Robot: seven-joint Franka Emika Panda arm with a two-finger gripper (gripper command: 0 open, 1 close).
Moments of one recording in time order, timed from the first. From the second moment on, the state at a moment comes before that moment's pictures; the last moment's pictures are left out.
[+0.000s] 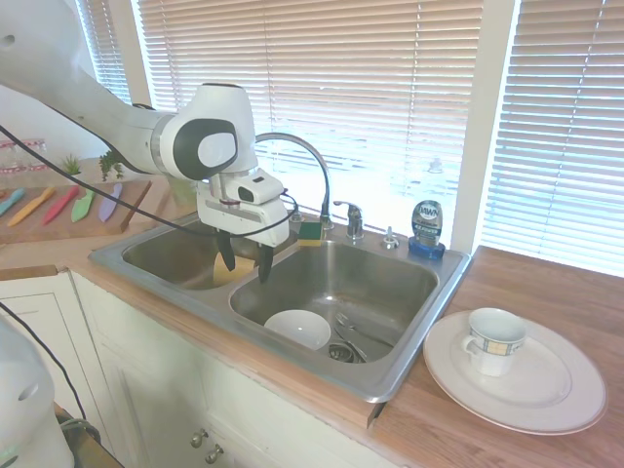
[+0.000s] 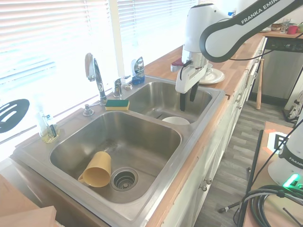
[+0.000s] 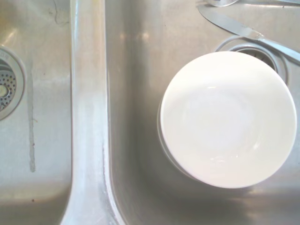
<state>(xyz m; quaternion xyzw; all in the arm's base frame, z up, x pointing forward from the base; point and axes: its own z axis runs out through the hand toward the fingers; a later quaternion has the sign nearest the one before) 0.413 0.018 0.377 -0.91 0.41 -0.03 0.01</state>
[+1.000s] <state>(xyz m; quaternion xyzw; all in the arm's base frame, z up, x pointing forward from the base) 0.423 0.013 0.367 -0.90 0.43 -0.02 0.00</state>
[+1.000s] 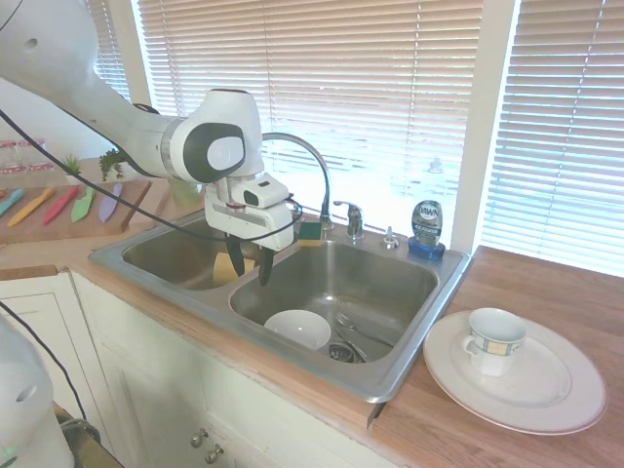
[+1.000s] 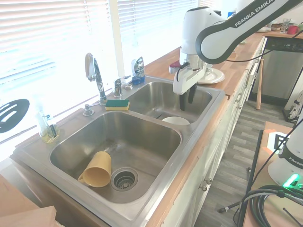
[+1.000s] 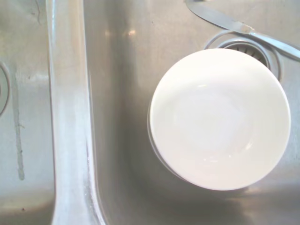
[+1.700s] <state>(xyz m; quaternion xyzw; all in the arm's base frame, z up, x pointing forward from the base) 0.486 0.019 0.358 -0.90 0.44 -0.04 0.00</state>
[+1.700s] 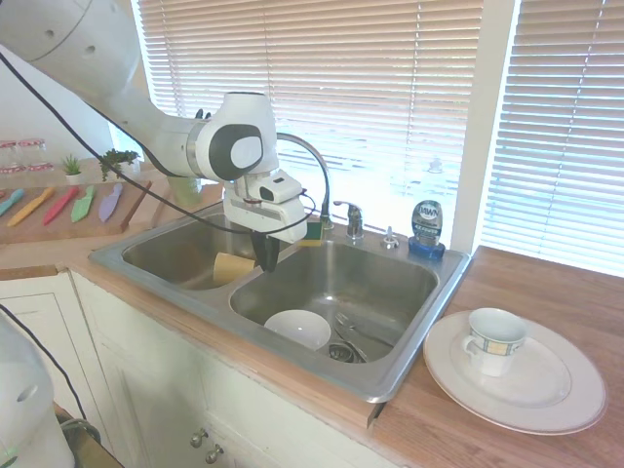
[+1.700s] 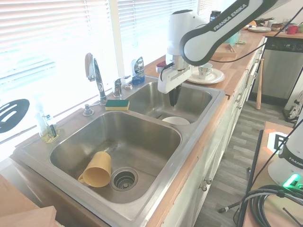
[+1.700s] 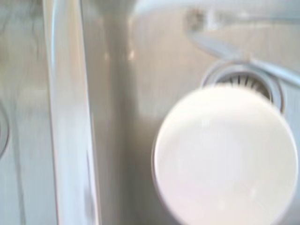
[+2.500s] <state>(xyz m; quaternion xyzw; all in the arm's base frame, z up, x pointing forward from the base) 0.672 0.010 0.349 -0.87 0.49 -0.07 0.00</state>
